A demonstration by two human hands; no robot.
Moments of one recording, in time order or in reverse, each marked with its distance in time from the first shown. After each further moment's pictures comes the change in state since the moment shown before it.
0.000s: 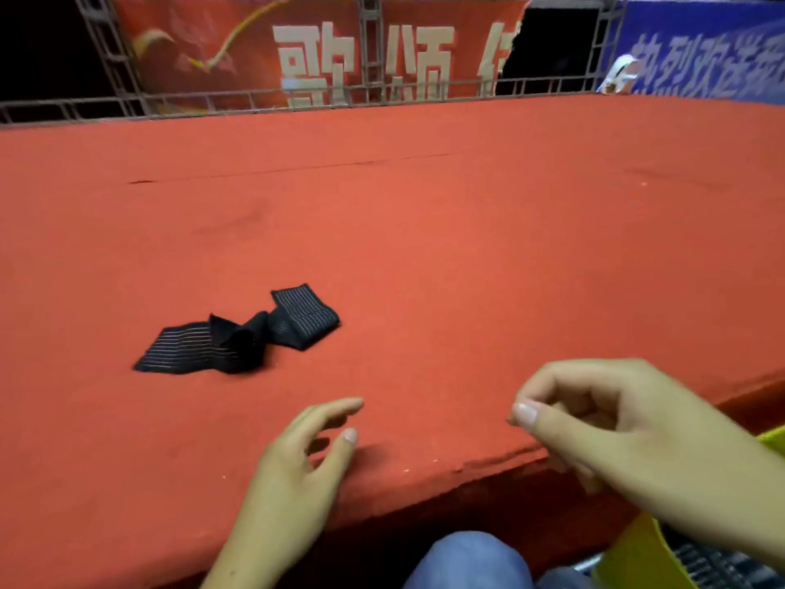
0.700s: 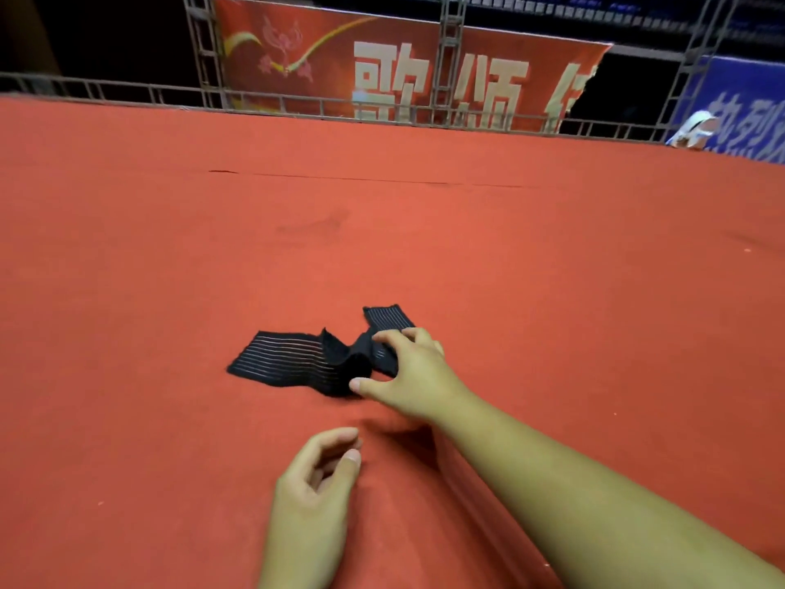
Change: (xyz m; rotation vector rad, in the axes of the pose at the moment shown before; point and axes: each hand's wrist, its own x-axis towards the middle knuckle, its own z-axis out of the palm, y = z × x) left_hand 0.034 -0.102 -0.068 -0.432 0.407 -0.276; right_hand 0.277 0.014 0.242 -0.433 -0.055 -0.012
